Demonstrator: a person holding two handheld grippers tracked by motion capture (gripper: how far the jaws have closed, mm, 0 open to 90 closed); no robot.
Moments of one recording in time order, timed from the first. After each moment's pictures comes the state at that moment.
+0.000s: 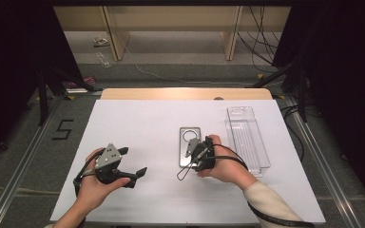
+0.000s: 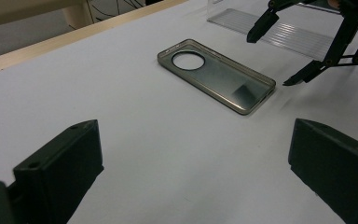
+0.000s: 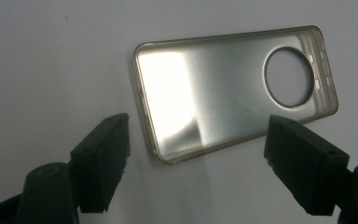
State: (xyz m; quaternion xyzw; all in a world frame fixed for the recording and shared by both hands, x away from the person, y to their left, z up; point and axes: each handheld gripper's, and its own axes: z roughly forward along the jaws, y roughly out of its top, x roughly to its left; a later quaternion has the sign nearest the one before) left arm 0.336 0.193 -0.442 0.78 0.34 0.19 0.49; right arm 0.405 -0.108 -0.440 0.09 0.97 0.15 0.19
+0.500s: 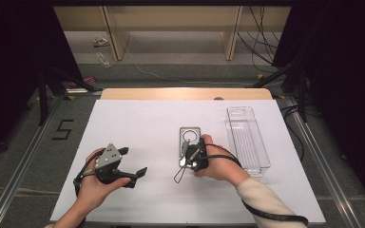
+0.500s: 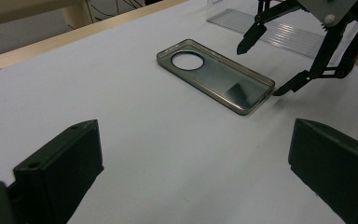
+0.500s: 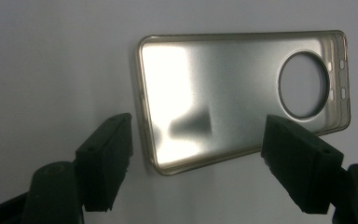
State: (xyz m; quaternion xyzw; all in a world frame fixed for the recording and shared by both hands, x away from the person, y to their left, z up) left arm 0.336 0.193 -0.442 0.78 0.34 0.19 0.49; right arm 0.411 -0.091 -0.449 0.05 0.97 0.10 0.20
